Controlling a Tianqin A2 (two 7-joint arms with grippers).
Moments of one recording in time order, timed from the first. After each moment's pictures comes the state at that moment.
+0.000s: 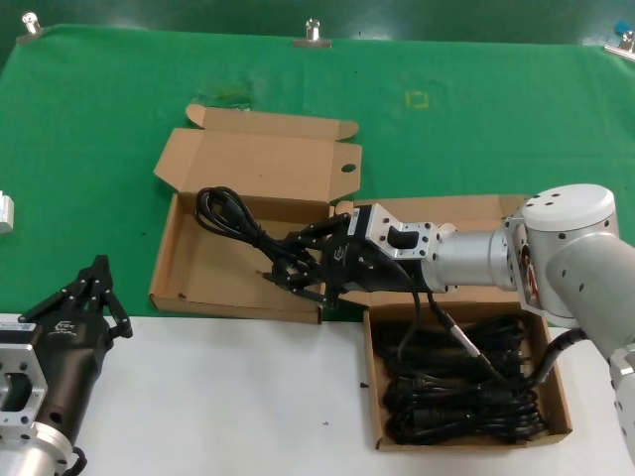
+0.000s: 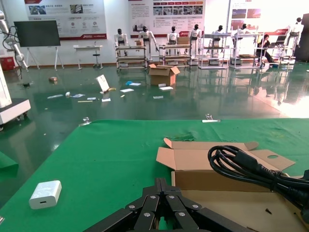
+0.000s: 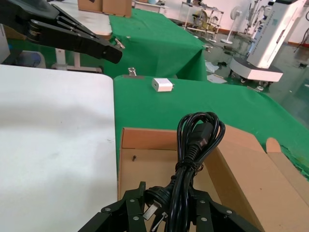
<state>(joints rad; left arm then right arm) 0.00 -0.30 1.60 -1.60 -1.80 0.00 0.00 1.25 0.02 -1.89 0.01 1.59 -0.94 -0.69</state>
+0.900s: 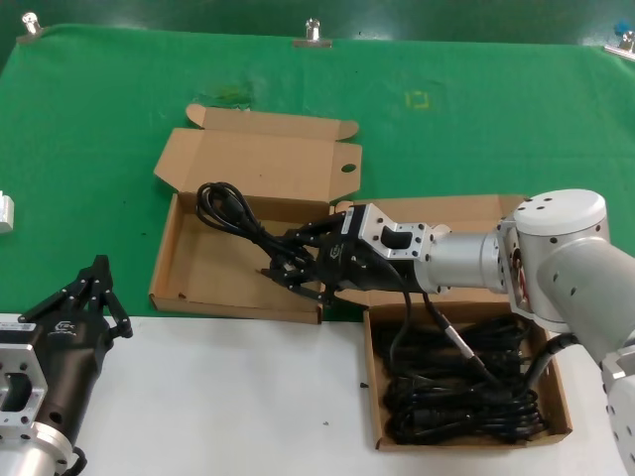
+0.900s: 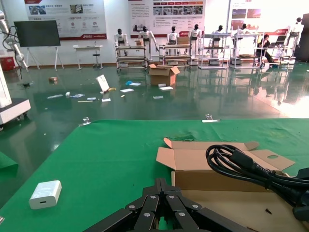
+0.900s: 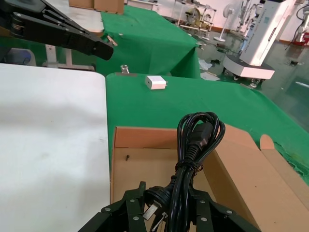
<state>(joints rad) 0.00 -0.30 1.60 -1.60 -1.80 0.00 0.00 1.24 0.00 -1.88 0.01 1.59 -0.90 -0.70</state>
